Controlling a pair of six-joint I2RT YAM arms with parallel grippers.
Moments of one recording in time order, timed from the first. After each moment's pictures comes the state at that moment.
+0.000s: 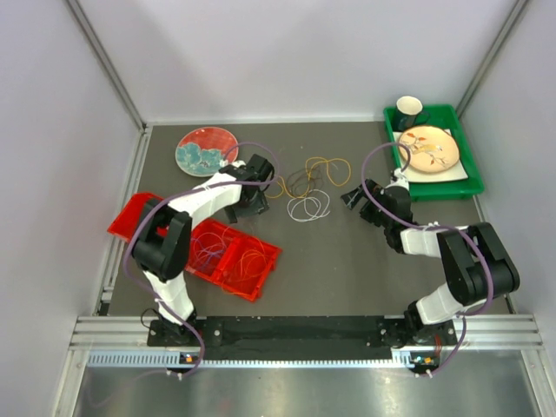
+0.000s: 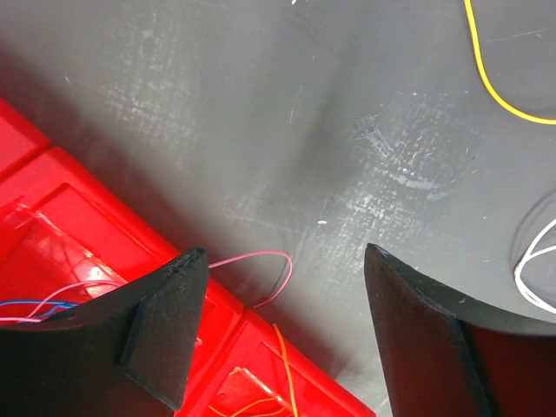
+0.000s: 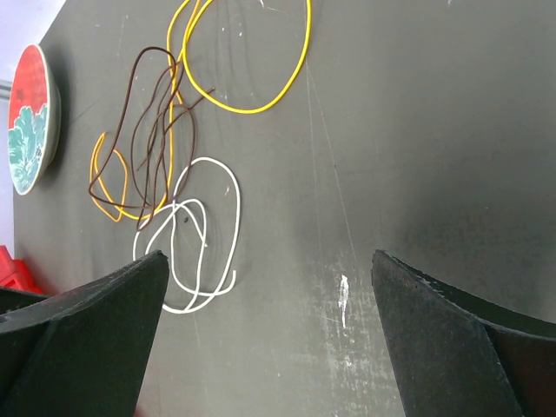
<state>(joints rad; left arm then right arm) -0.53 1.81 1.32 -0.80 -0.36 -0.89 0.24 1.53 0.49 0.58 -0.10 0.78</state>
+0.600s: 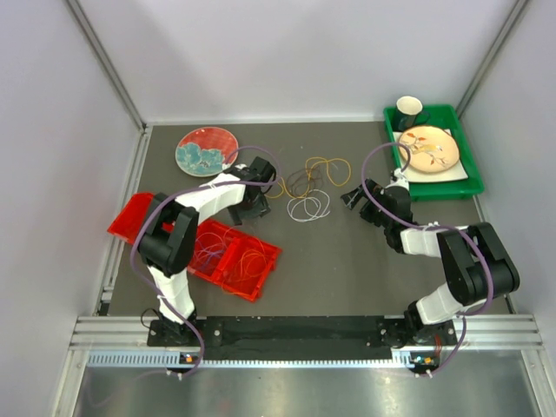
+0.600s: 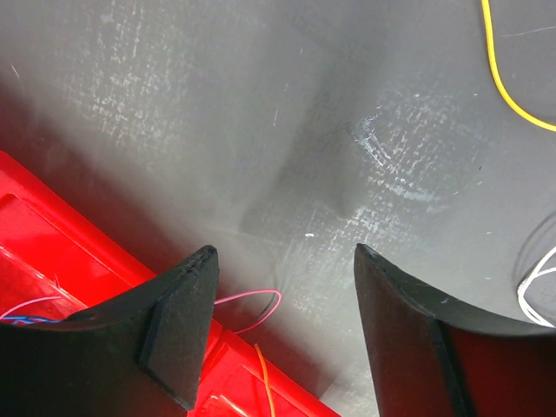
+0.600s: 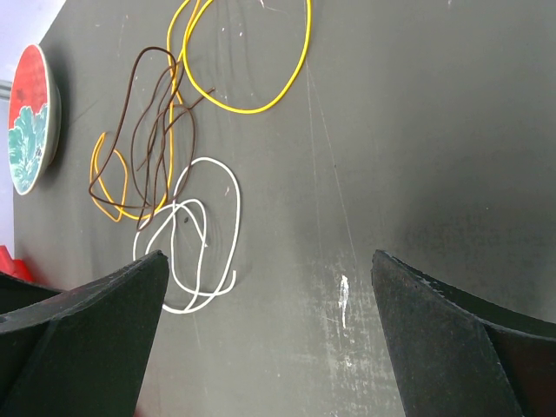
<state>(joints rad) -0.52 1.86 1.31 -0.76 -0.33 -0.92 0.24 1.53 0.49 0.58 -0.10 0.78</state>
